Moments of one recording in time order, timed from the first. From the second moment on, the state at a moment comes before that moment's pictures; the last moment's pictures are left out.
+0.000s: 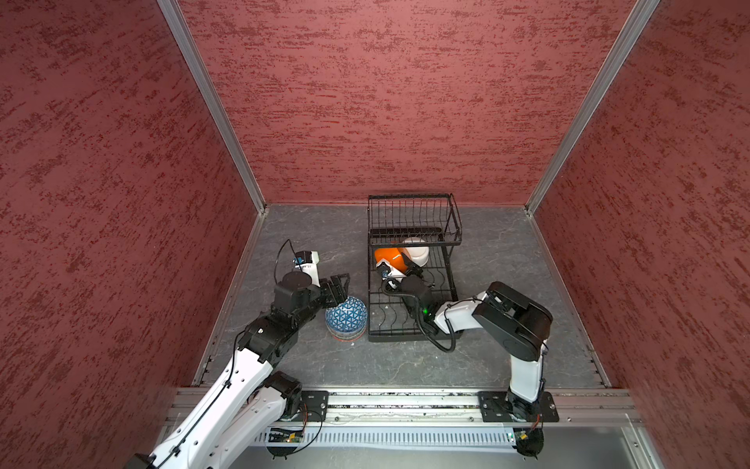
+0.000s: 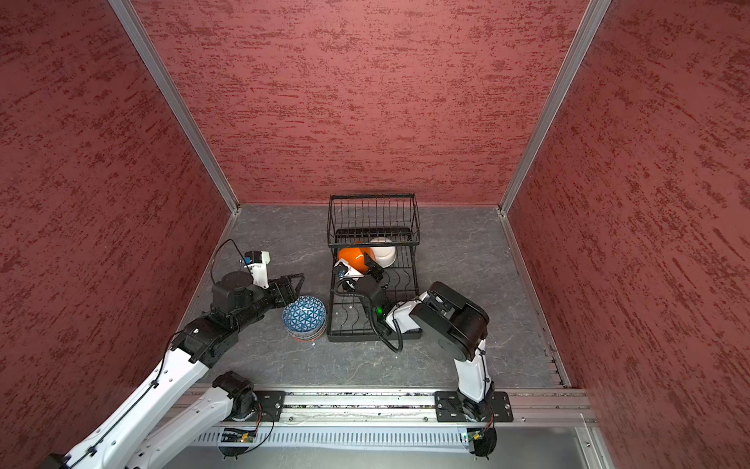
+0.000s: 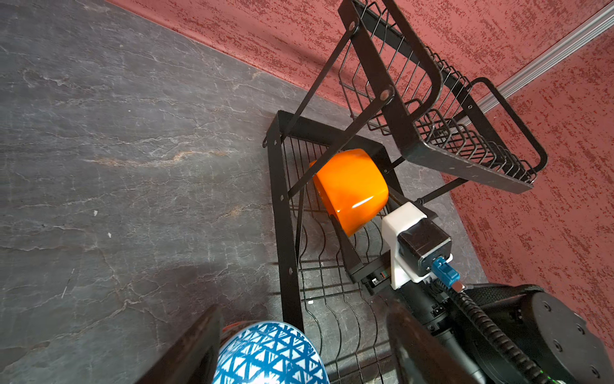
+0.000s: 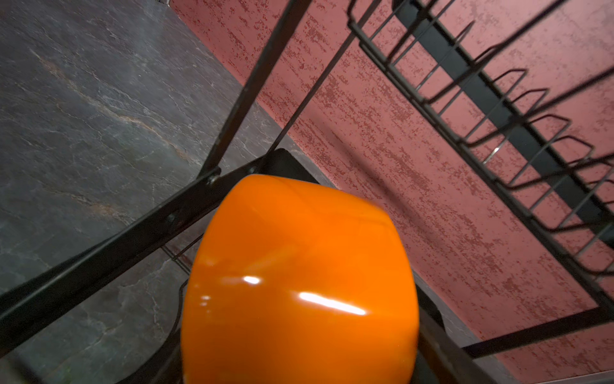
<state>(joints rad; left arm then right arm) -0.43 0.71 0.67 -0.41 0.00 -0.59 0.86 1.93 0.82 0.95 0.55 -0.55</state>
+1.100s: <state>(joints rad) -0.41 0.71 0.66 -0.41 0.01 -0.57 0.80 2.04 0.88 1.08 0.59 -0.72</state>
